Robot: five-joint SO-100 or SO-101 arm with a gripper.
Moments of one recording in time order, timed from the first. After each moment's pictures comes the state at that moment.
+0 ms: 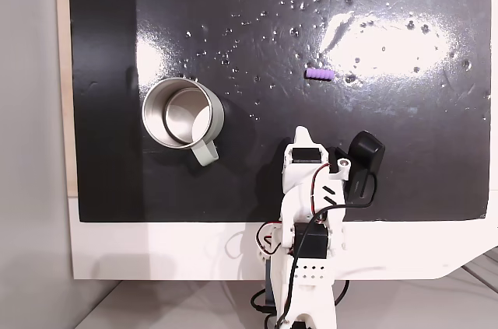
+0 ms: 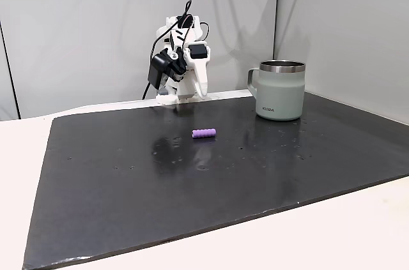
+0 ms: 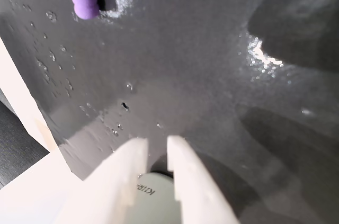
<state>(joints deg) 3.9 181.7 167.9 58.3 -0.7</state>
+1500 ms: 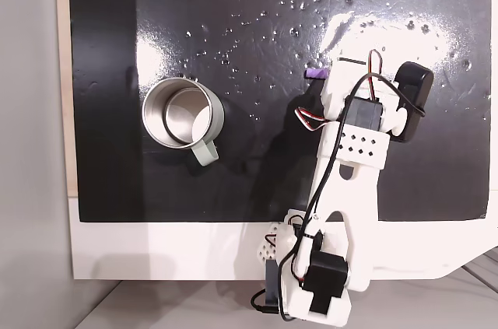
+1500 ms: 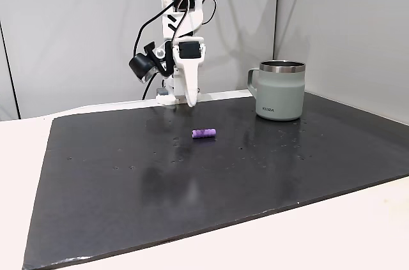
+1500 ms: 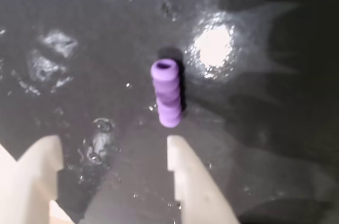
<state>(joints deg) 13.3 102.1 108.0 58.9 -1.1</state>
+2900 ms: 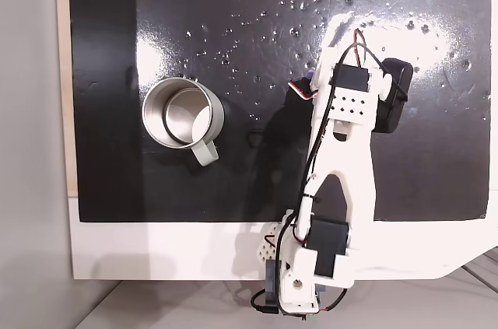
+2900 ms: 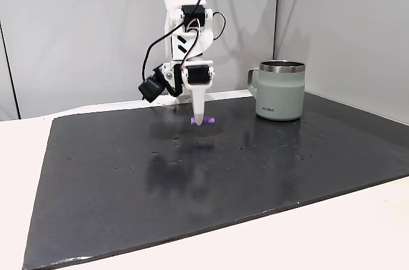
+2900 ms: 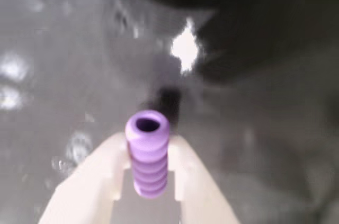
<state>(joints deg) 9.5 89.1 99.8 62.3 3.6</state>
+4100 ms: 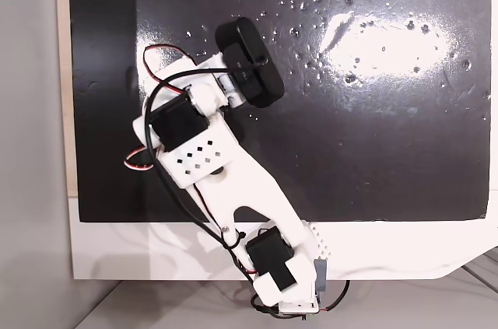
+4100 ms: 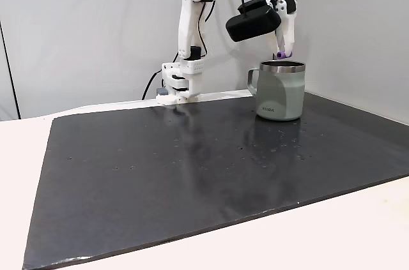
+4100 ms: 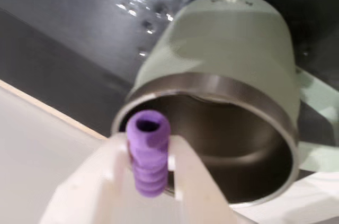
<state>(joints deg) -31.6 90.5 64.9 92.0 1.9</state>
